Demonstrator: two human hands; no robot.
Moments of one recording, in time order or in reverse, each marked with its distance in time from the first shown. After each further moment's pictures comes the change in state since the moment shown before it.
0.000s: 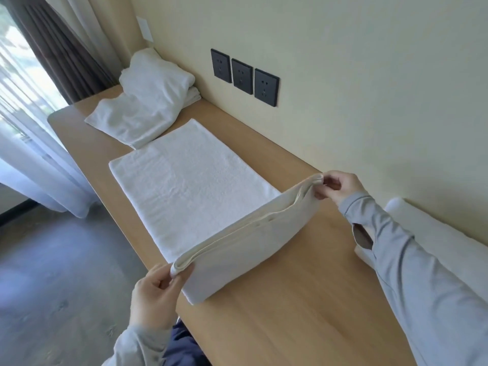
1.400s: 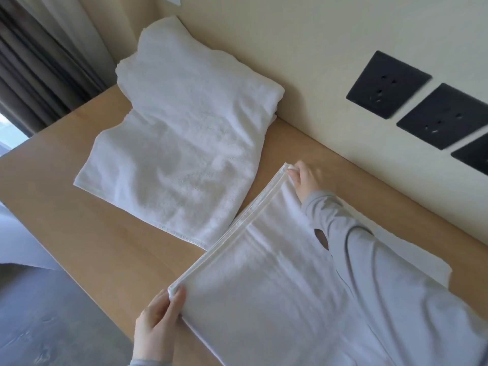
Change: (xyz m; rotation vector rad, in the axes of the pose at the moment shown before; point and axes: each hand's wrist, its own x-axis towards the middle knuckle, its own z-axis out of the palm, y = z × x) left_hand 0.485 -0.158 -0.122 -0.015 -0.220 -0.384; right_hand 0.385 -0.103 0.404 -0.839 0.093 0.125
